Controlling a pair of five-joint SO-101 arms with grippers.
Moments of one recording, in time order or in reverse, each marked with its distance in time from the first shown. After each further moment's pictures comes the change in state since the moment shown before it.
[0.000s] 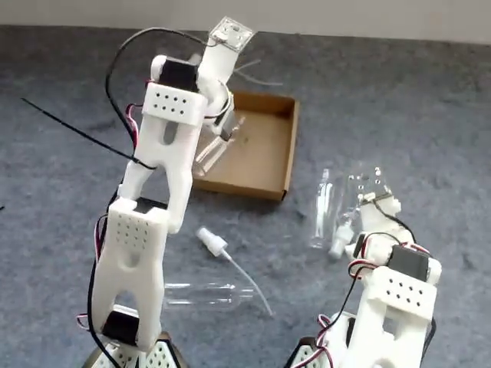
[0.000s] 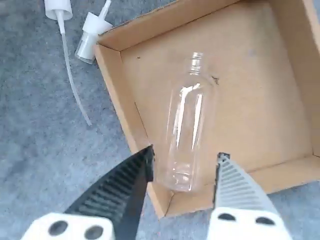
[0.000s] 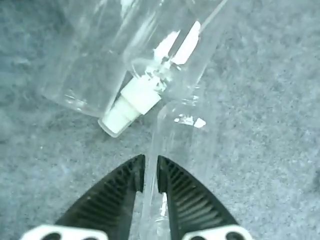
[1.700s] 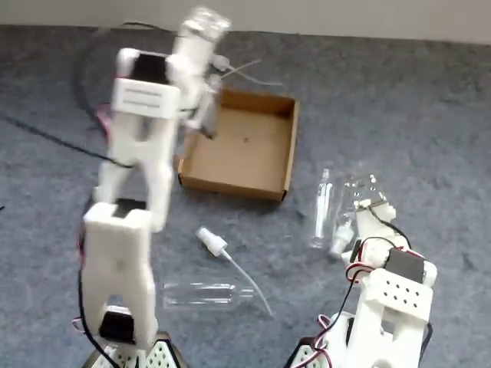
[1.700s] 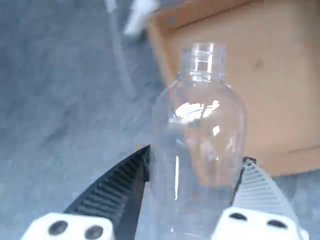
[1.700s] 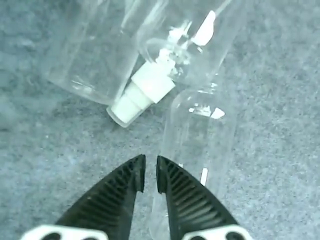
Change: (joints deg) left arm -7.7 -9.4 8.4 0.8 -3.2; right arm 0.0 -0.4 3.6 -0.1 0.4
